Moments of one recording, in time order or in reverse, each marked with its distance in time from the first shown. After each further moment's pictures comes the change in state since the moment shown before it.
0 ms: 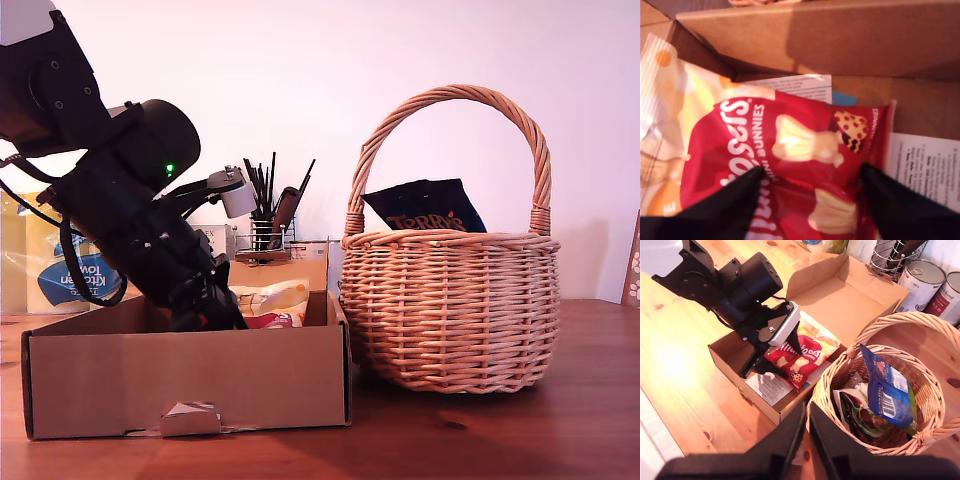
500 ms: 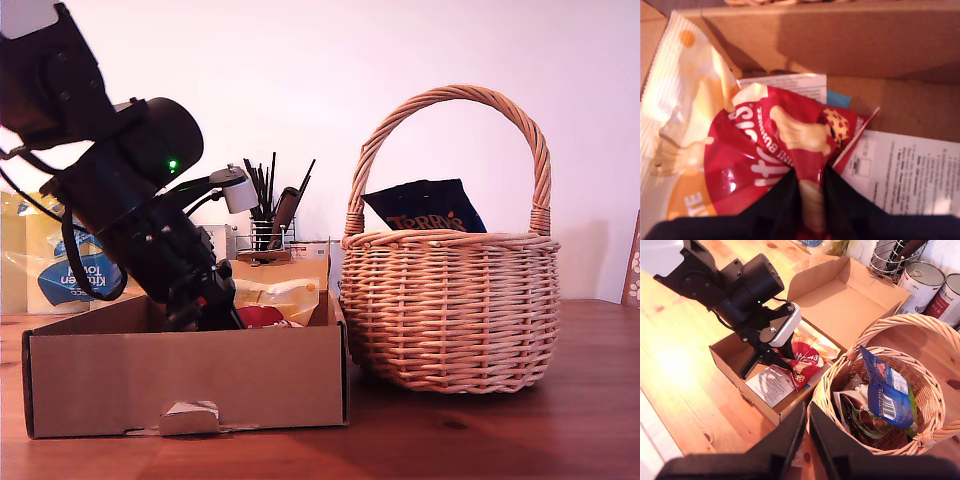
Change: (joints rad) left arm 0.000 -0.001 0.034 -0.078 0.000 -0.001; right arm 0.000 0.000 0.000 0.004 0.000 0.001
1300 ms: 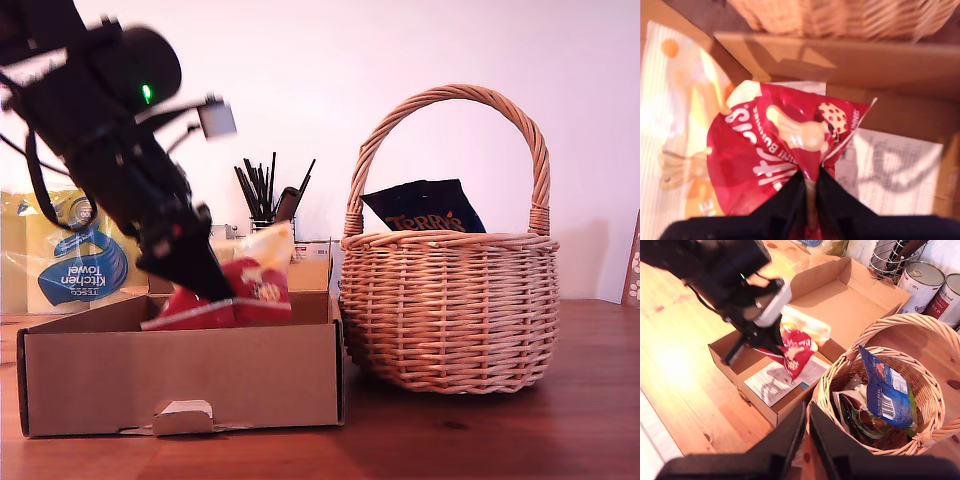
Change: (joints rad) left arm -0.010 -0.220 -0.007 -0.193 -0.008 -0.051; right arm 0.000 0.000 0.000 0.000 0.004 -0.004
